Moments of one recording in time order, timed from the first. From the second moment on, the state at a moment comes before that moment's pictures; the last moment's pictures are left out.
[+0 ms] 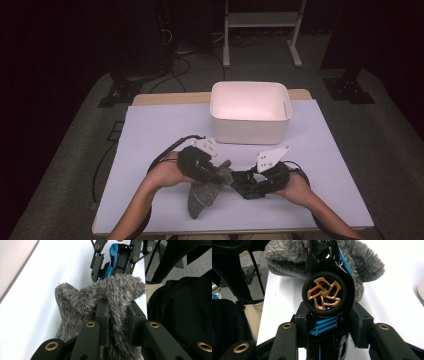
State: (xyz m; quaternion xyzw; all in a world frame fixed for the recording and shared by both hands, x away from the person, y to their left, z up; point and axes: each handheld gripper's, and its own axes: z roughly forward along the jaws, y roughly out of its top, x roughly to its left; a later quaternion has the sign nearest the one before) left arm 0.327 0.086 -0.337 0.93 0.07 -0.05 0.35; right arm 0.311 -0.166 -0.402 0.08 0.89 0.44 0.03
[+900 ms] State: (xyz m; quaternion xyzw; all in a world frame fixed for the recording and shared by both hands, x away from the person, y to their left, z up) left arm 0.322 0.086 -0.319 0.93 0.05 -0.05 0.37; right arm 0.310 -0.157 -0.387 0.06 0.89 0.44 0.02
